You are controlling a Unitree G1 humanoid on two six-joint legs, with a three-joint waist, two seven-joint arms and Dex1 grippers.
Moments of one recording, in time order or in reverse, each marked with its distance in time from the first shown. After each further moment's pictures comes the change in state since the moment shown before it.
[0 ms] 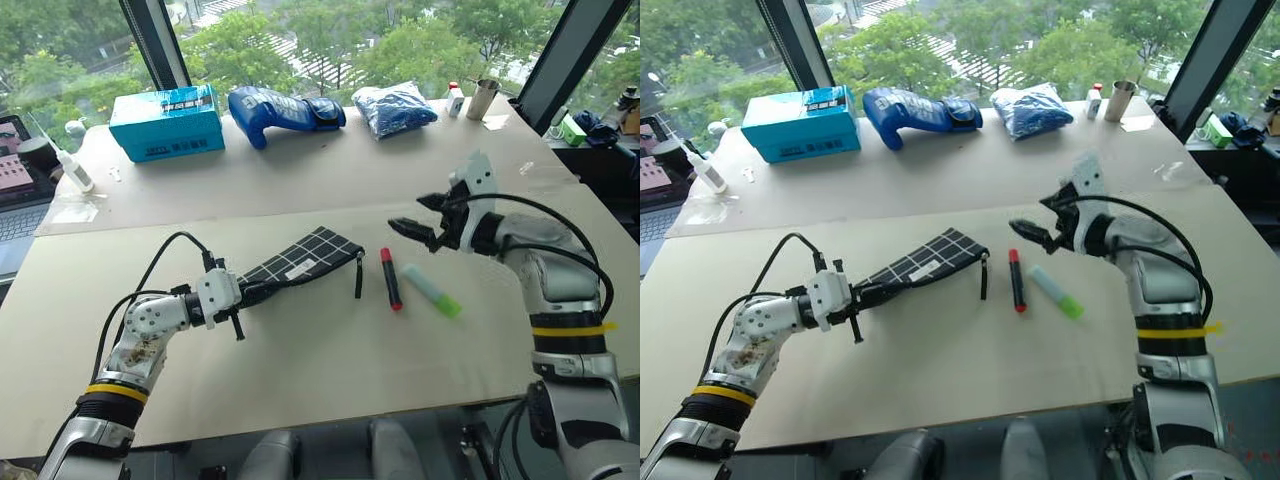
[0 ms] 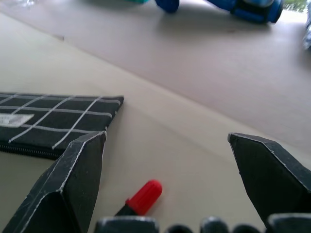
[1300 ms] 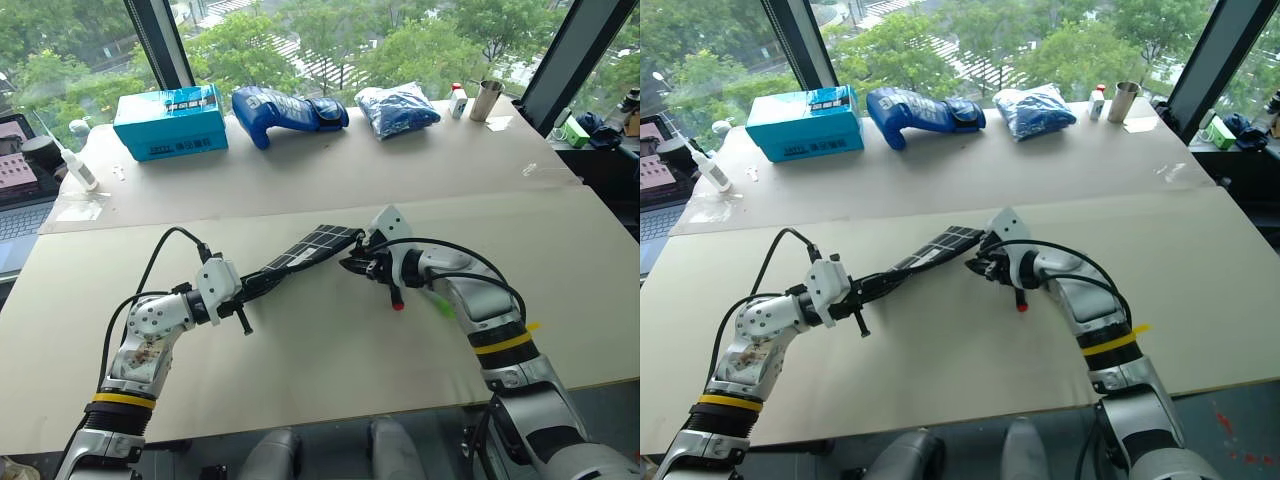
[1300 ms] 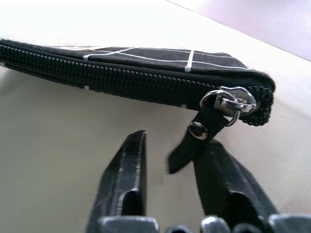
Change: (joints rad) left arm 0.017 -0.082 0.085 -0.111 0.000 0.118 0.049; right arm -0.059 0.196 0.193 0.096 -0.049 -0.023 -0.095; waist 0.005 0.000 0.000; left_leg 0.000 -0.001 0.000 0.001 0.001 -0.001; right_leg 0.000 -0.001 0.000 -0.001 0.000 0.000
